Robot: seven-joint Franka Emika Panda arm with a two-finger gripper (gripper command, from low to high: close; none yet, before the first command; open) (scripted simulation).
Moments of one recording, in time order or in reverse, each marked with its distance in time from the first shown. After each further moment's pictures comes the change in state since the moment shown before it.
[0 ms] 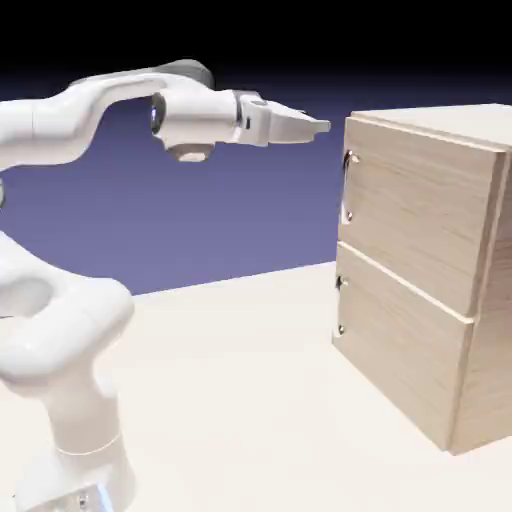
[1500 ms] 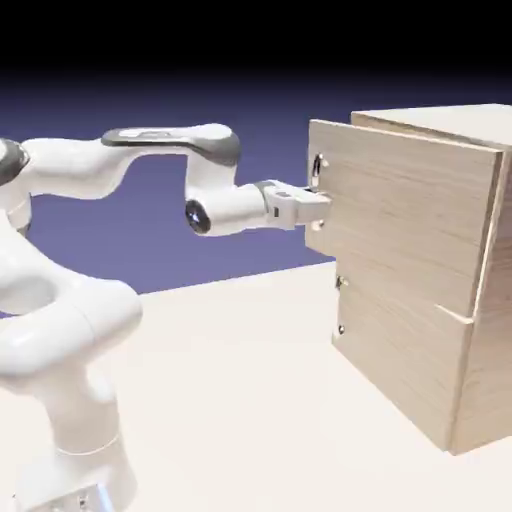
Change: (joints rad) arm -0.073 -0.055 0.233 -0.176 0.866 -0.454 -0.758
